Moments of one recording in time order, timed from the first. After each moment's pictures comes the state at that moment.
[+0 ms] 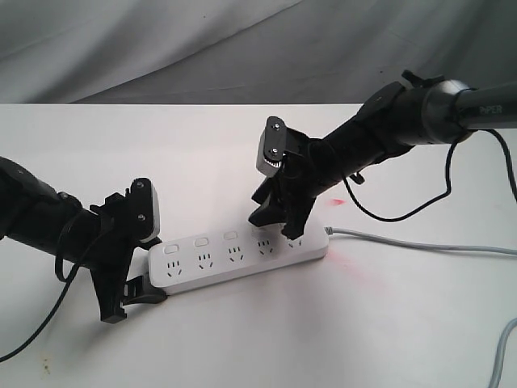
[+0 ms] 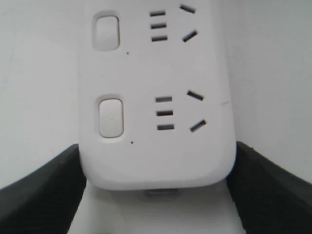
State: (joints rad) left arm -0.10 1.88 -0.81 -1.05 0.48 2.08; right arm 0.22 2.21 -1.46 0.98 0.80 -1.80
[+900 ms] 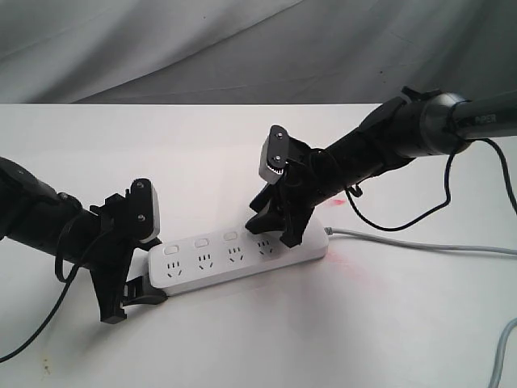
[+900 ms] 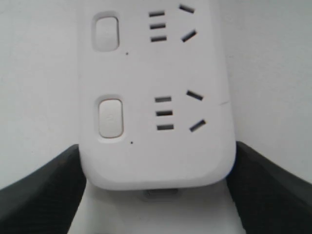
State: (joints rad) left arm -0.10 1.88 -0.81 -1.05 0.49 2.08; right arm 0.21 2.25 -1.41 1.05 0.80 -1.86
